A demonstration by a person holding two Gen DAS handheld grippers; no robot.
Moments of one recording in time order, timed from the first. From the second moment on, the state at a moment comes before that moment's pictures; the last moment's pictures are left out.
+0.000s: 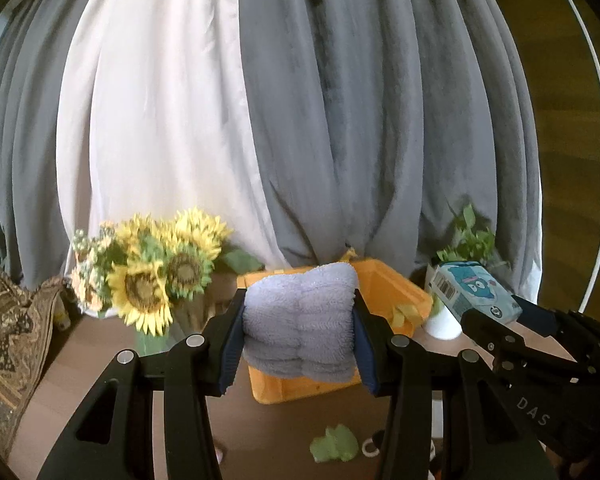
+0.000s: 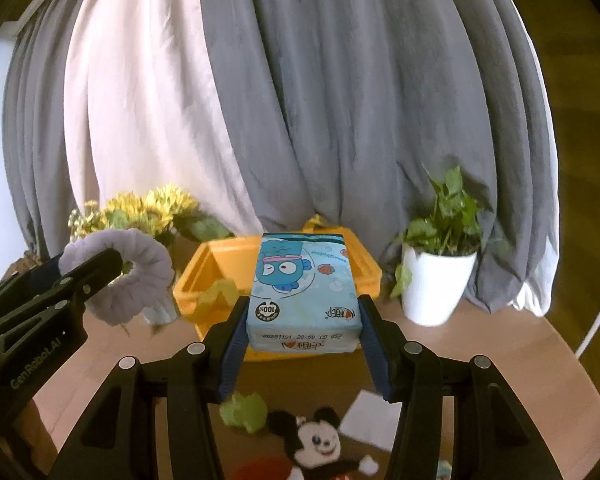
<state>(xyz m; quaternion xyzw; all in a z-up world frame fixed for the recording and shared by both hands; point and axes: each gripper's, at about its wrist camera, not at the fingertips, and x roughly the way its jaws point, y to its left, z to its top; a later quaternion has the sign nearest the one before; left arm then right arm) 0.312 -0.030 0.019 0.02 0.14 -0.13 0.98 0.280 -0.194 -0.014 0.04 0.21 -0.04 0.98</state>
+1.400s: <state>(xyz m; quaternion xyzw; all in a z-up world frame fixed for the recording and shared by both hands) 0.513 -0.065 -0.035 0.03 0.22 -0.11 0.97 0.501 -0.217 -0.061 0.02 0.28 0.00 0.96</state>
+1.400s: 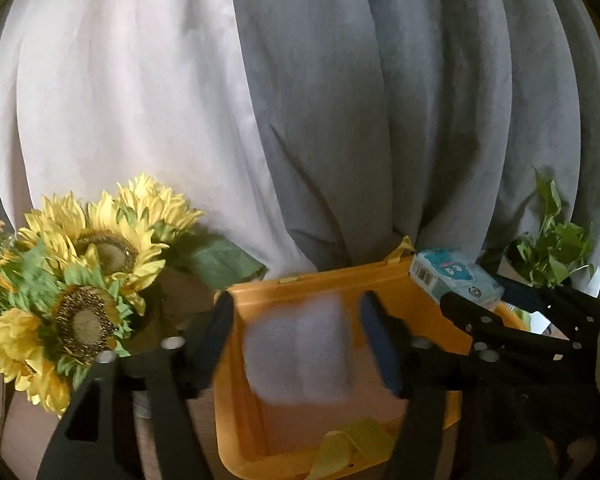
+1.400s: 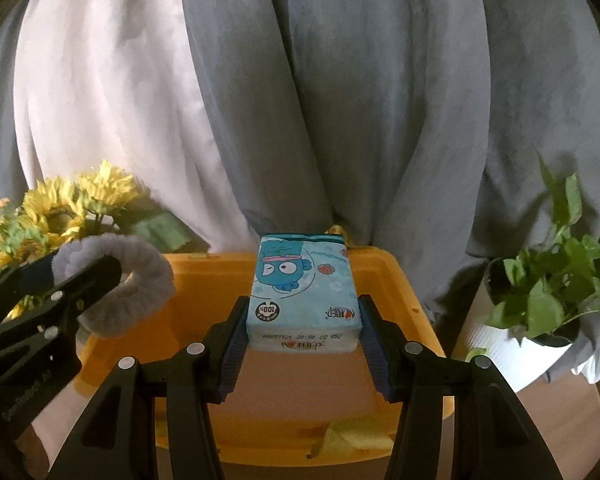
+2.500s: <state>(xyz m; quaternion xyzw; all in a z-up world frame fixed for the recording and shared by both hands) 0.380 -0.031 0.011 0.04 0.17 -0.06 0.98 0.397 -0.206 -0.026 0.02 0.25 -0.05 0.97</state>
